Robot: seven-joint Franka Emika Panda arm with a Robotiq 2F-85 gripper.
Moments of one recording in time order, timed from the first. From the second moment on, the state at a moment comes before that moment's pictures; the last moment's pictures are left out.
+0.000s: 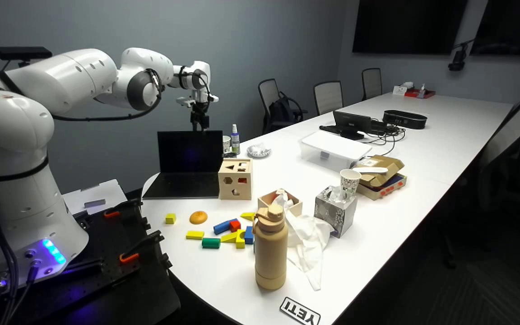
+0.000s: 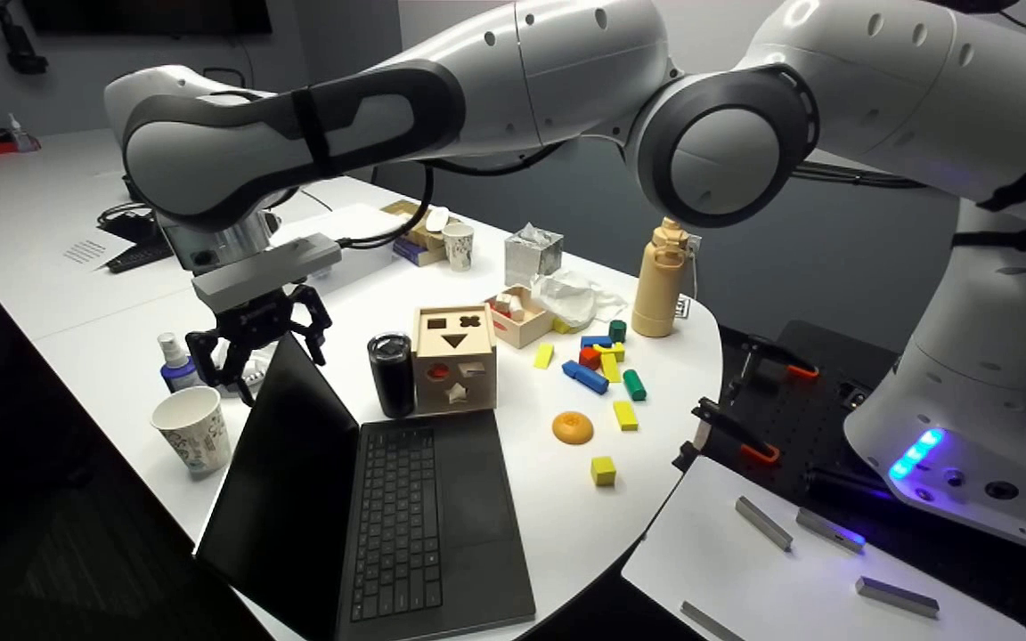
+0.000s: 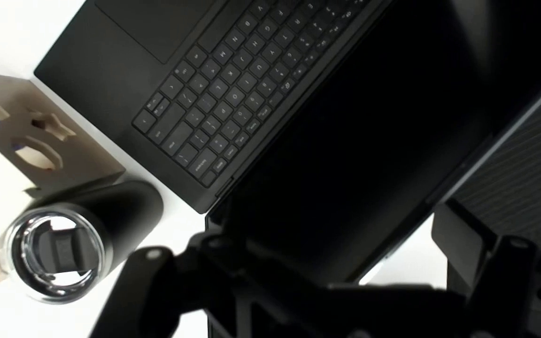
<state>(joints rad) 0.56 1.32 0.09 -0.50 -0.03 1.65 0.56</state>
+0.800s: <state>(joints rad) 0.53 1.37 0.08 -0.42 -0.02 1.57 0.69</state>
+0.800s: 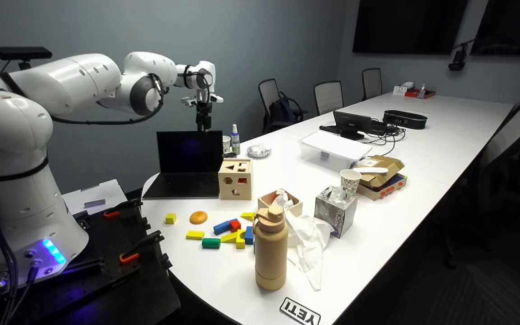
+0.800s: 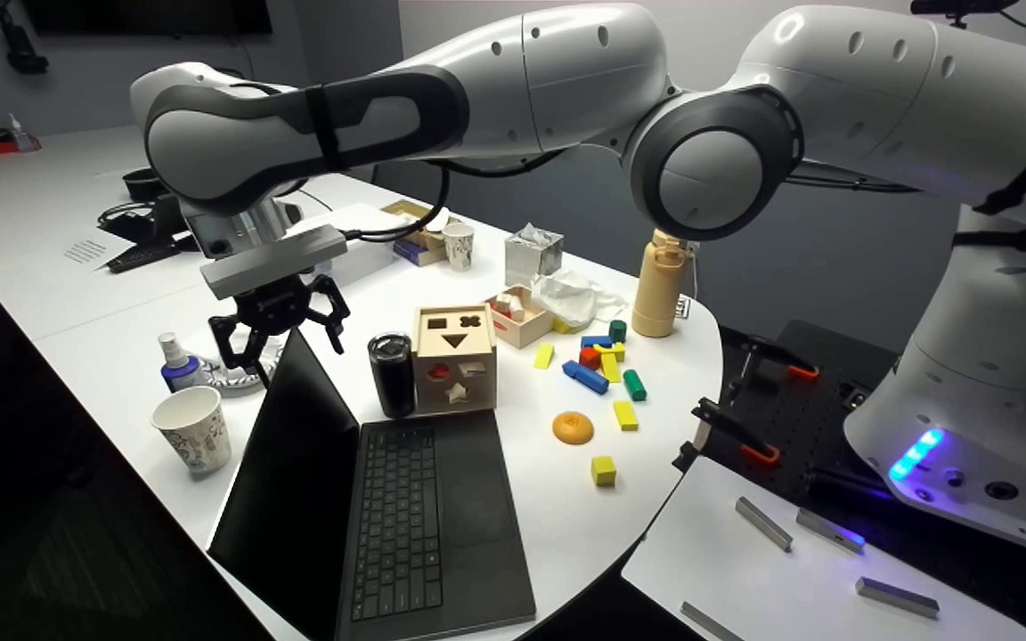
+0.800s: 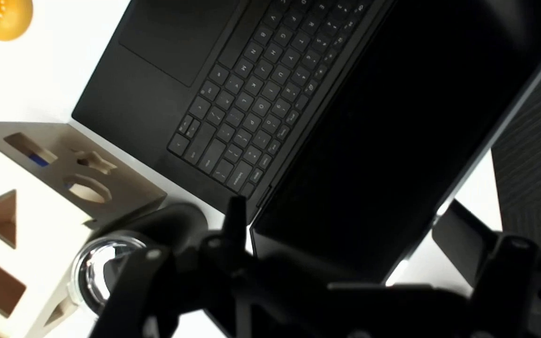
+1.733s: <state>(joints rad) 0.45 1.38 0.10 -0.41 0.09 1.43 0.91</state>
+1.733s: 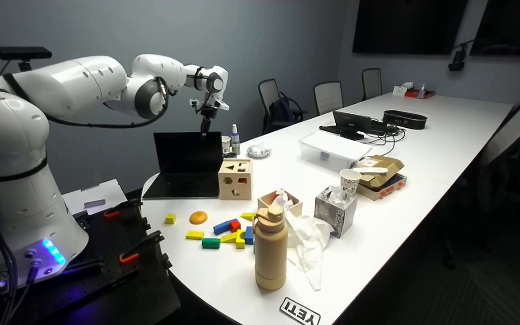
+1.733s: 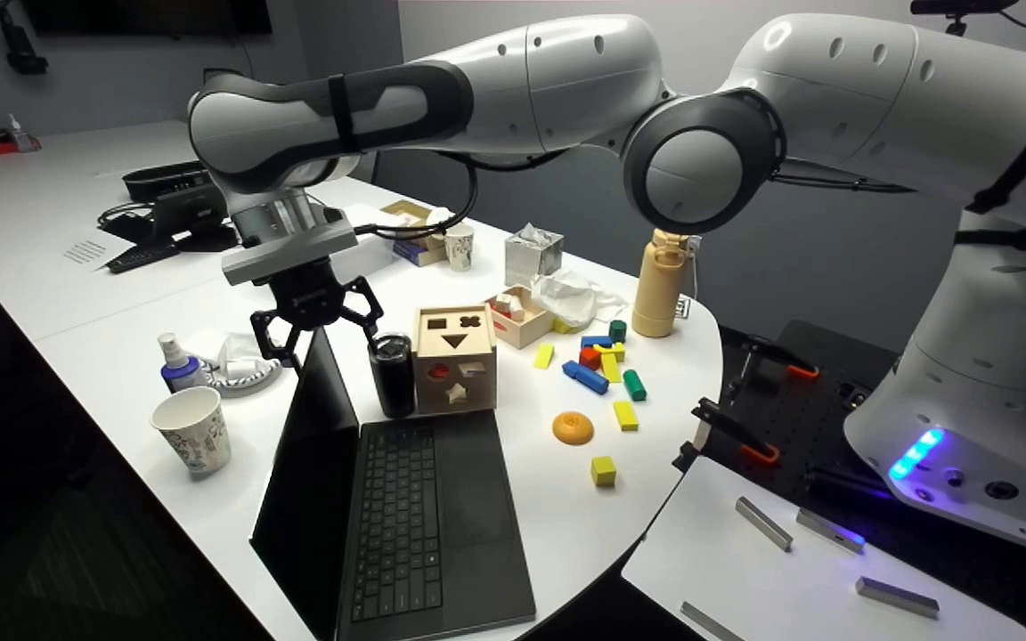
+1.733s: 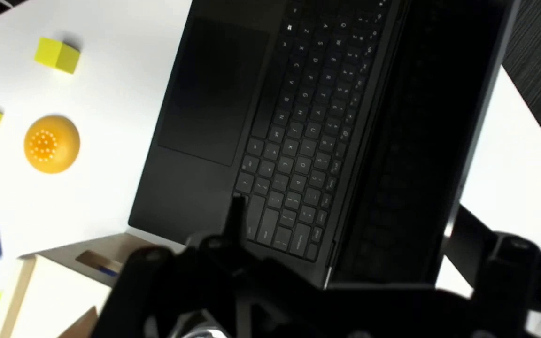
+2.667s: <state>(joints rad) 0.40 1.42 0.13 -0.37 0.17 1.36 1.09</state>
